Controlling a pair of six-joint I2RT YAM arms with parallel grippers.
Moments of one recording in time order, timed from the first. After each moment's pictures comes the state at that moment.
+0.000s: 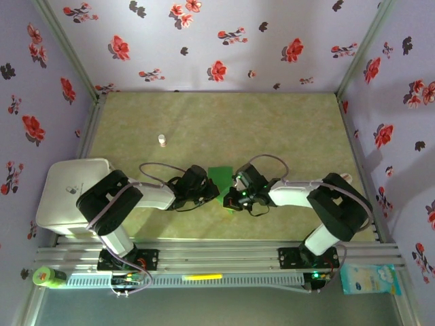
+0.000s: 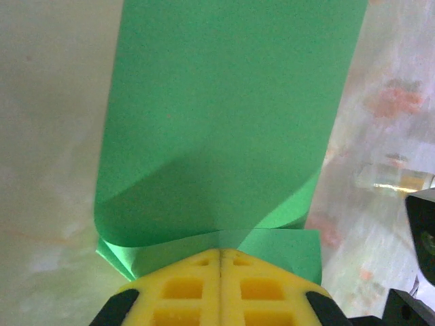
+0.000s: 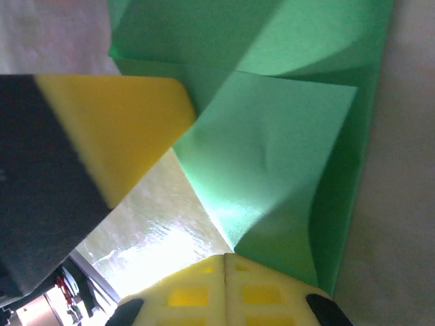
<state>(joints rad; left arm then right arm) -0.85 1.69 0.62 0.28 0.18 -1.18 0.77 1.58 0.61 -0.03 -0.50 0.93</state>
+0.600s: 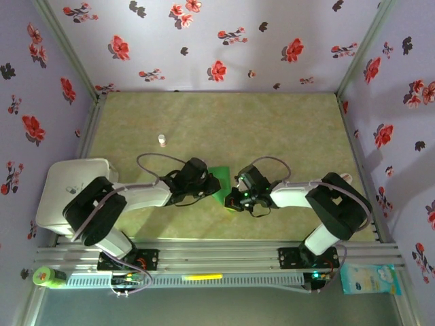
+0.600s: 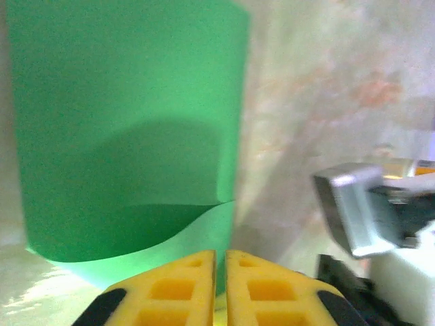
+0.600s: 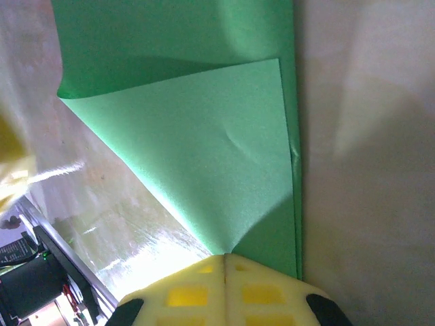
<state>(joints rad) -0.86 1.55 0.71 0.08 0.17 -1.08 0.75 1.58 0.57 0.05 -0.51 0.96</state>
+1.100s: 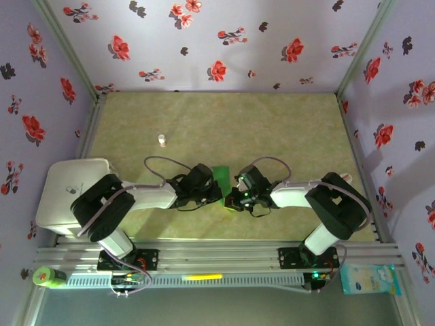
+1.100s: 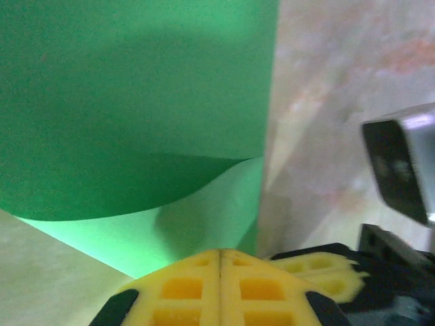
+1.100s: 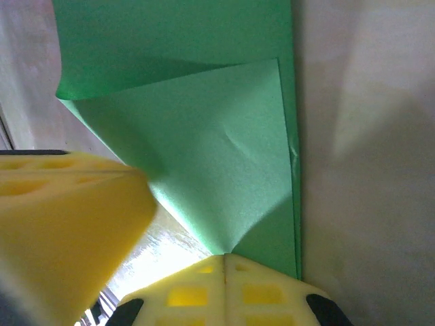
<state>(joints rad) -0.91 1.64 0.71 0.06 0.18 -1.08 0.75 1.58 0.56 0.07 -0.51 0.96</state>
